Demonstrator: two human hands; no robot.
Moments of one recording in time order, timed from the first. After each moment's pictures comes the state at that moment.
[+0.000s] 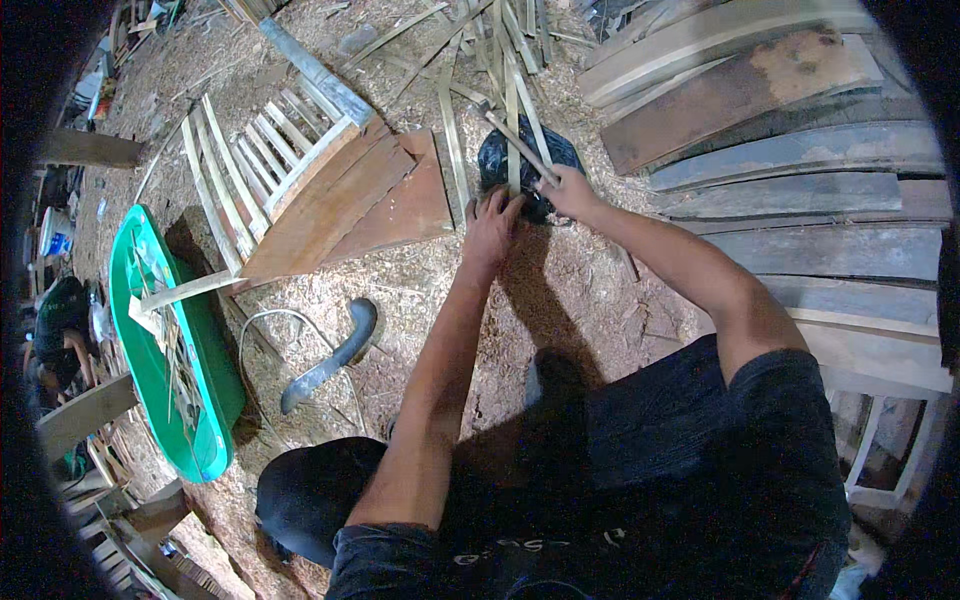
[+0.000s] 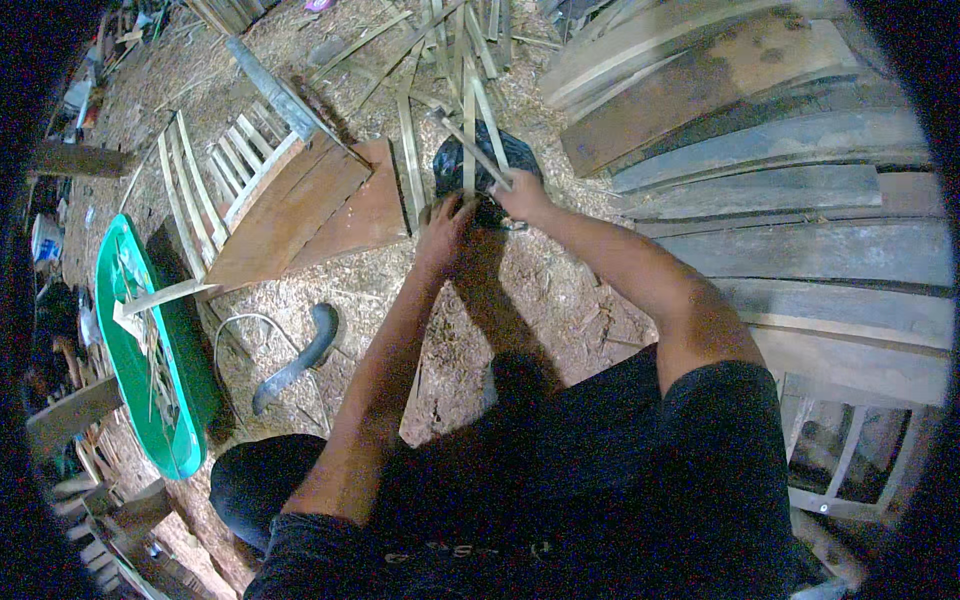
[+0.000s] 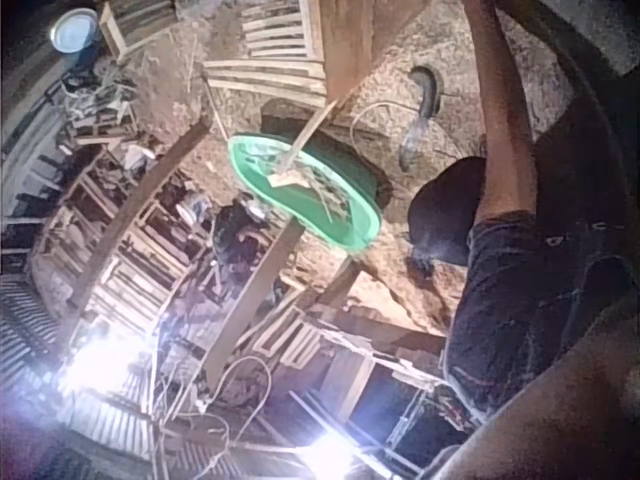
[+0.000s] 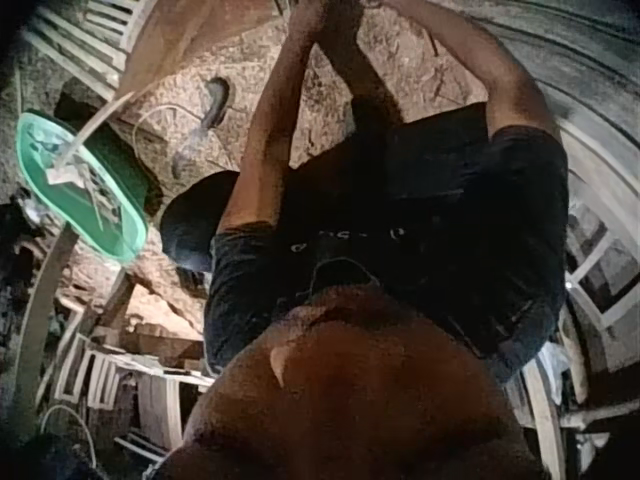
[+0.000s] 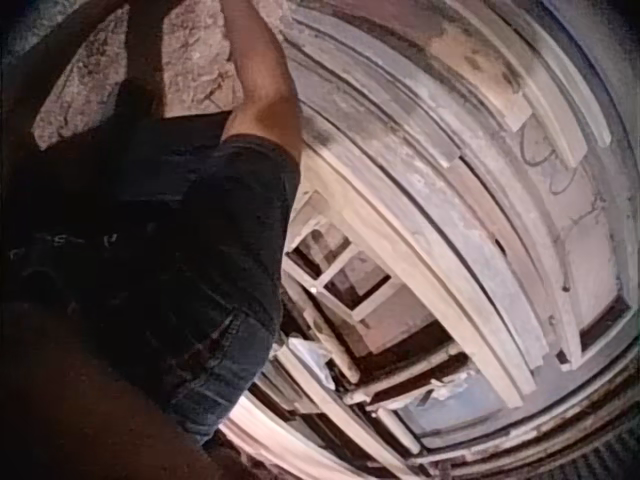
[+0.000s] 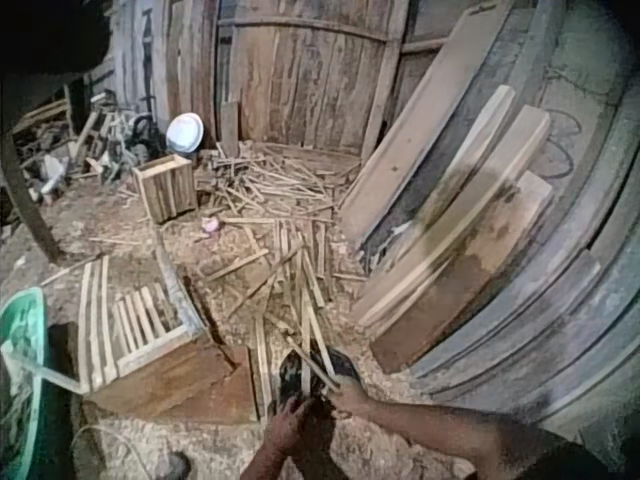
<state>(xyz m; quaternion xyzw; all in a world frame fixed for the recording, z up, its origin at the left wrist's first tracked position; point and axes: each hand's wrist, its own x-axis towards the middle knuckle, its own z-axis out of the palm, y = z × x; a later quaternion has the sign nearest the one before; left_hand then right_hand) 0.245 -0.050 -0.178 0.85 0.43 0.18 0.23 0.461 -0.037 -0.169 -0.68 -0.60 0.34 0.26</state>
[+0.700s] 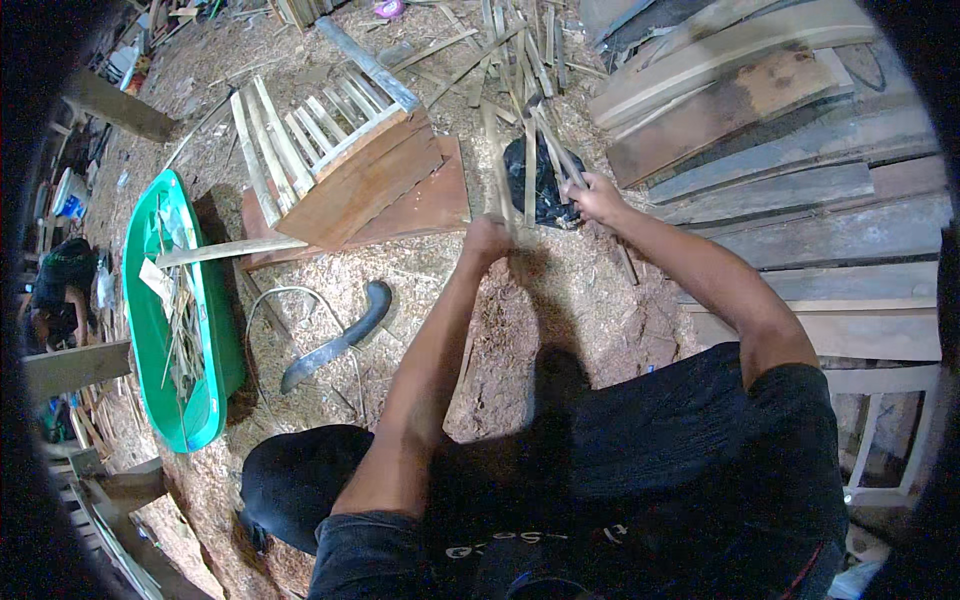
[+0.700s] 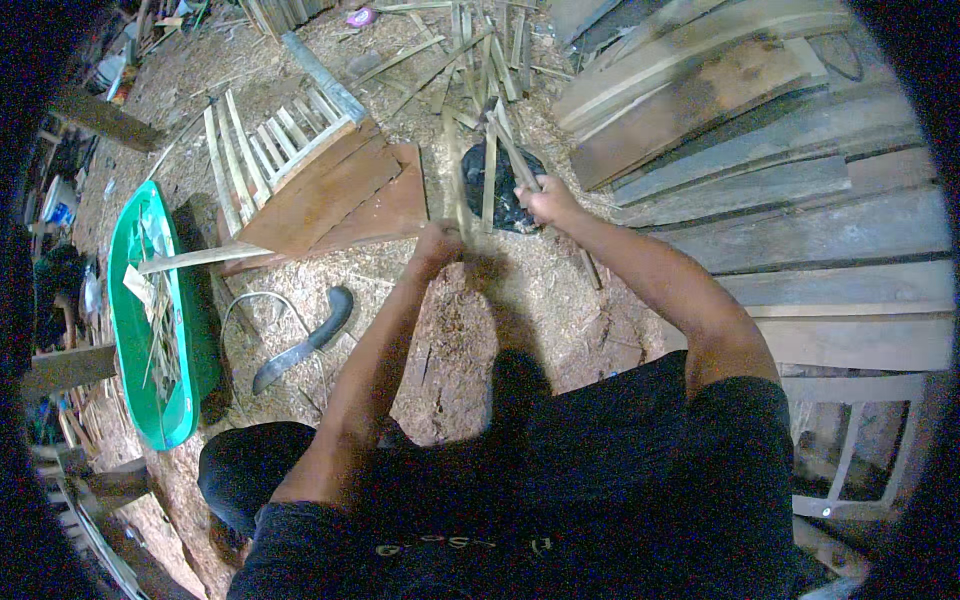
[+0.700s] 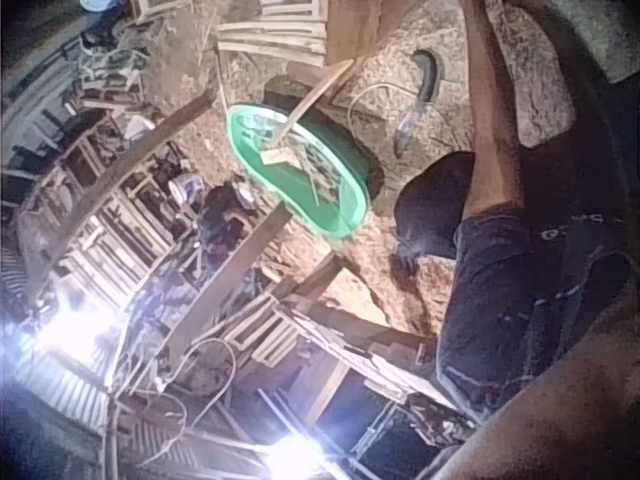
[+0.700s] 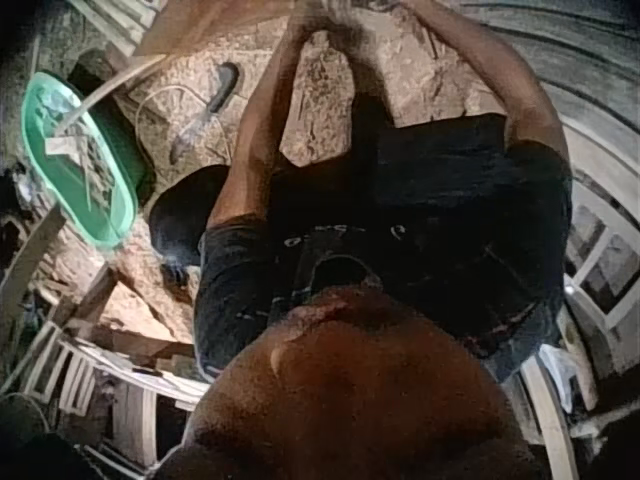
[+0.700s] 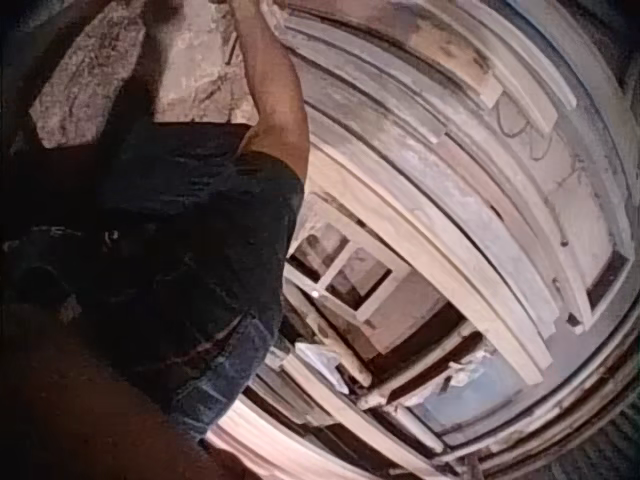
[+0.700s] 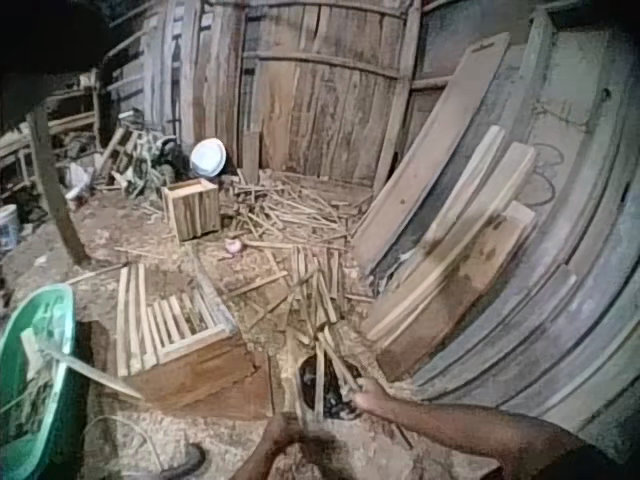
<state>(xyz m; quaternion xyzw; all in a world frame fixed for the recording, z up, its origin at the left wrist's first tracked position) 0.205 -0.061 -0.143 0.65 0.53 0.17 0.52 0.456 -0.060 -0.100 -0.68 -0.43 0.50 0.31</state>
